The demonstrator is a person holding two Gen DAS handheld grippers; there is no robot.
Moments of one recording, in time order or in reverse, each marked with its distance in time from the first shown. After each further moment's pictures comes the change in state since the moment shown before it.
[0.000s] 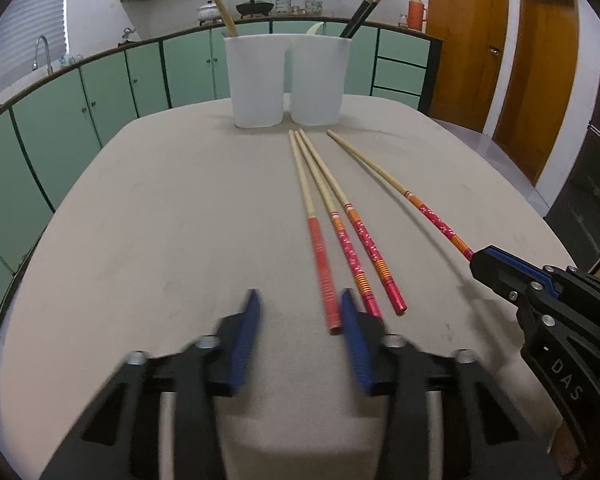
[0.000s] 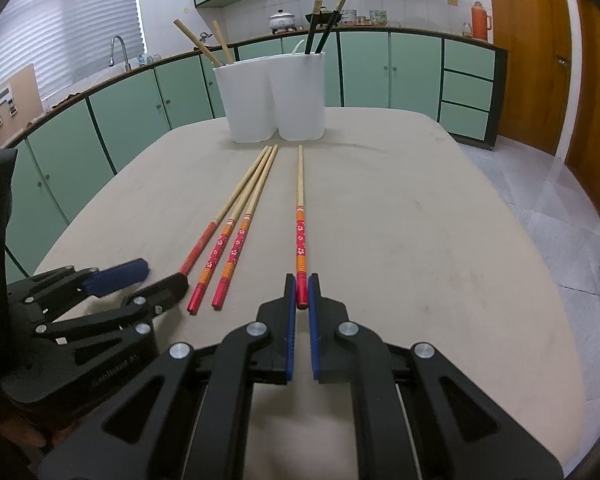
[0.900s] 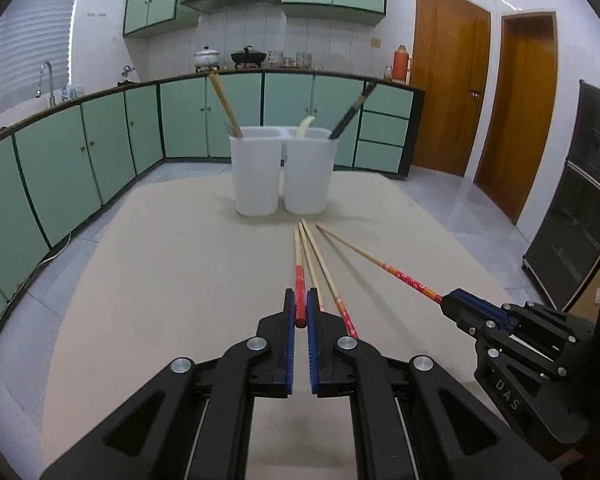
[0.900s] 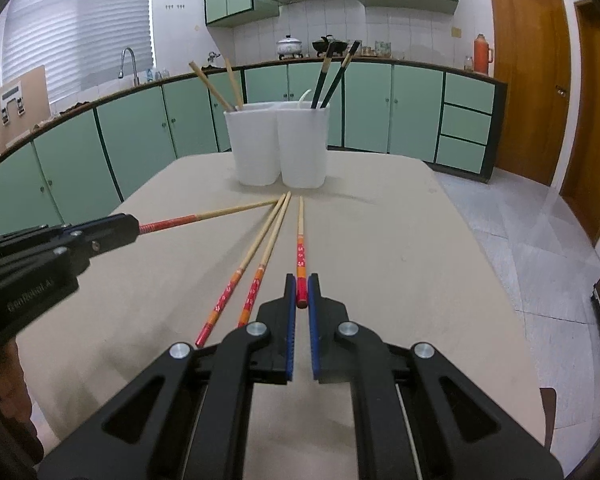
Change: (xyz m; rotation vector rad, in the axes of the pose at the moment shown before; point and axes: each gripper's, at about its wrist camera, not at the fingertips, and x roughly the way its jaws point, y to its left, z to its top) left arm -0.069 0.010 0.043 -0.010 -0.188 -0.044; right arm -0.032 0.005 0.024 -0.050 -0.098 -0.018
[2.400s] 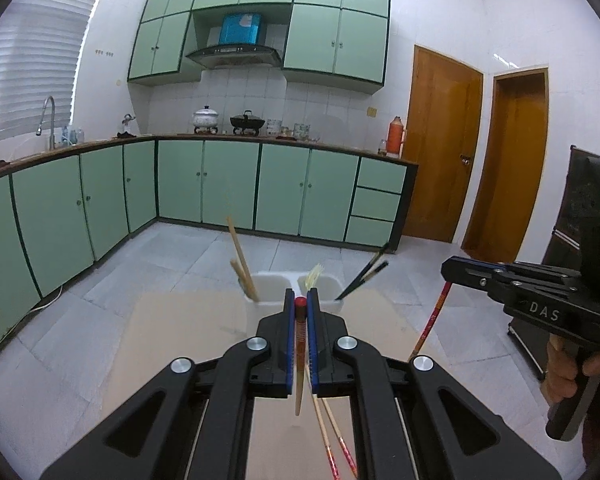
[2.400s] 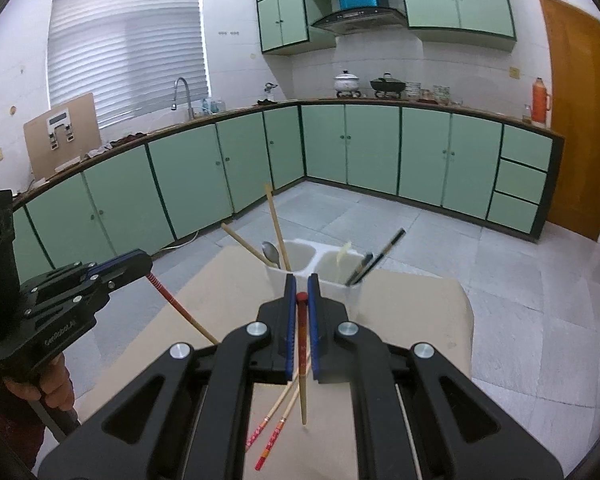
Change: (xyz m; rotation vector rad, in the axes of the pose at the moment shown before) left arm -0.041 0.034 0.135 -0.035 -0.226 -0.056; right arm -0.027 -0.015 0.201 -0.096 -0.074 0.222
